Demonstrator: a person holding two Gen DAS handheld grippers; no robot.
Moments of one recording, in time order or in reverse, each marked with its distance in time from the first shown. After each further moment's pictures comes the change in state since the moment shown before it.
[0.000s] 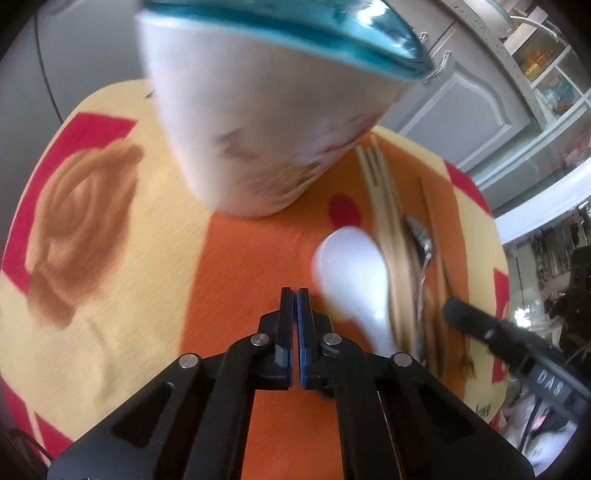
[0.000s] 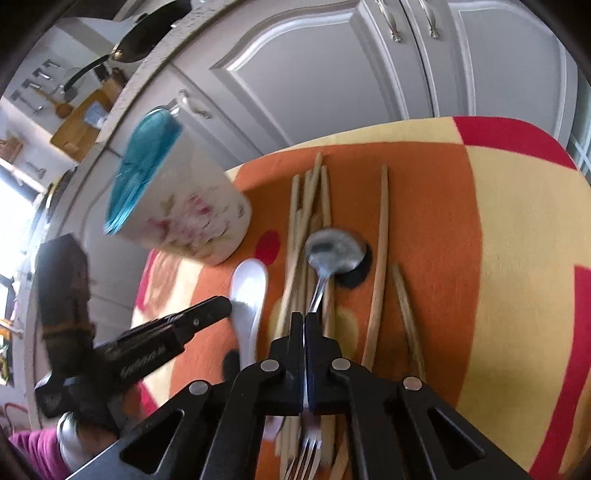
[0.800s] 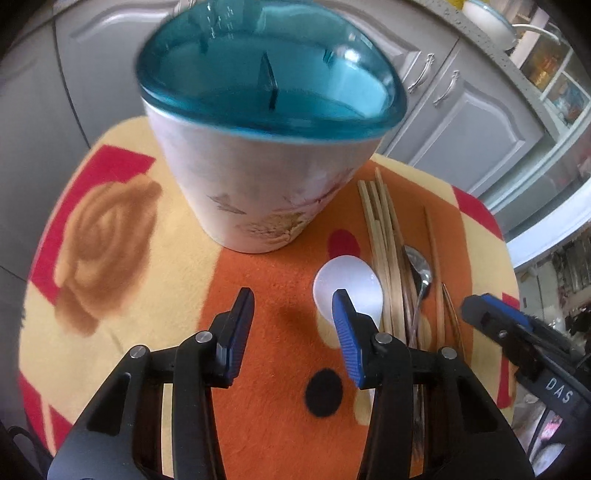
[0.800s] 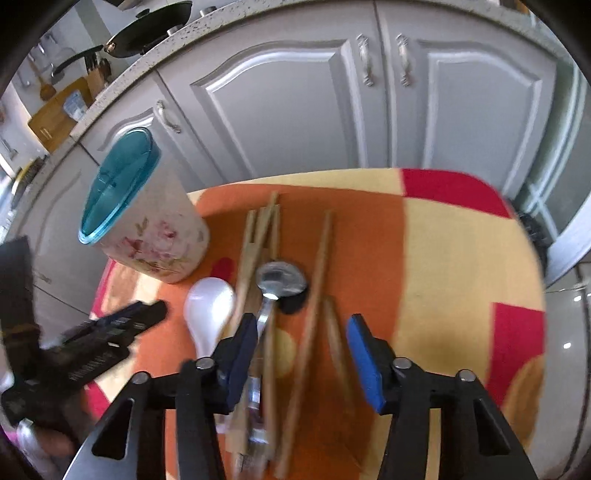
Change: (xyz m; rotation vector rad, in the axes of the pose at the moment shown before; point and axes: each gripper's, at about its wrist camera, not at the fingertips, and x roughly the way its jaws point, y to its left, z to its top) left arm -0.012 -0.020 0.011 -0.027 -0.105 0.097; right arm -0.027 0.001 0.013 -0.065 -0.075 -0.214
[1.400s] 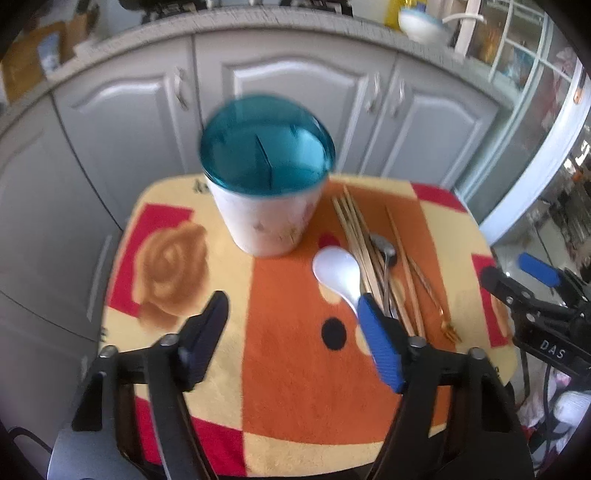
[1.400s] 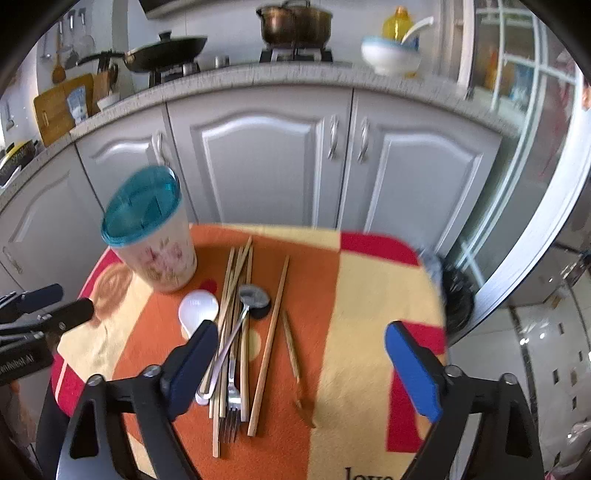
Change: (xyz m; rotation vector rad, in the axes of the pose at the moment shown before) left arm -0.101 -0.001 -0.027 0.209 -0.094 0.022; right arm -0.086 0.033 -0.033 -0.107 -0.191 -0.264
